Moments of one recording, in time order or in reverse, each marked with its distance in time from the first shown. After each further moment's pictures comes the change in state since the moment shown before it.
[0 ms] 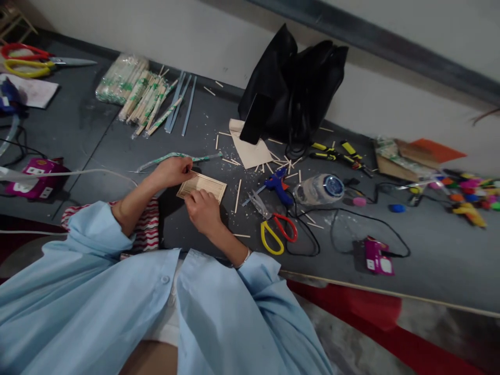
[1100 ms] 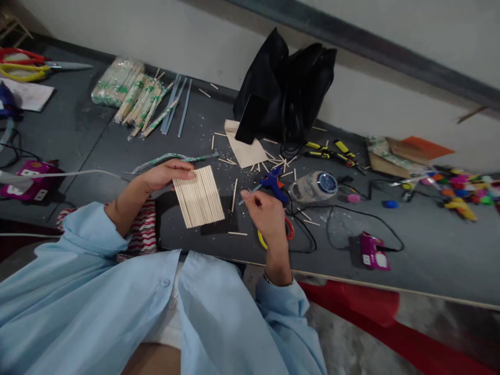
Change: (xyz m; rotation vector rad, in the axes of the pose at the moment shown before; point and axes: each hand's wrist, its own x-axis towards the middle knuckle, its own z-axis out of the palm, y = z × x) left_hand -0.021 0.024 -0.024 -1.199 -0.357 0.058; right_hand -0.059 0.080 -0.102 0.532 0.254 0.615
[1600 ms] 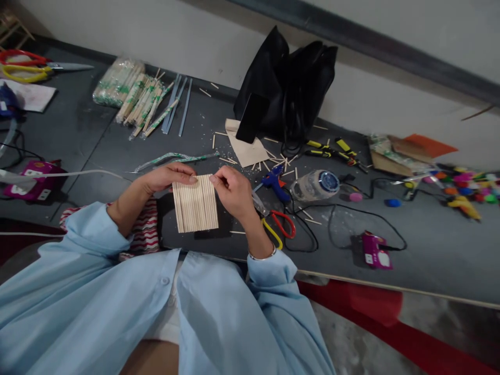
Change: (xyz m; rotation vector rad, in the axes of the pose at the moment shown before) left_hand -0.004 0.007 0.004 0.028 -0.073 -0.065; right_hand 0.037 -0.041 0.054 0.061 -0.103 -0.263
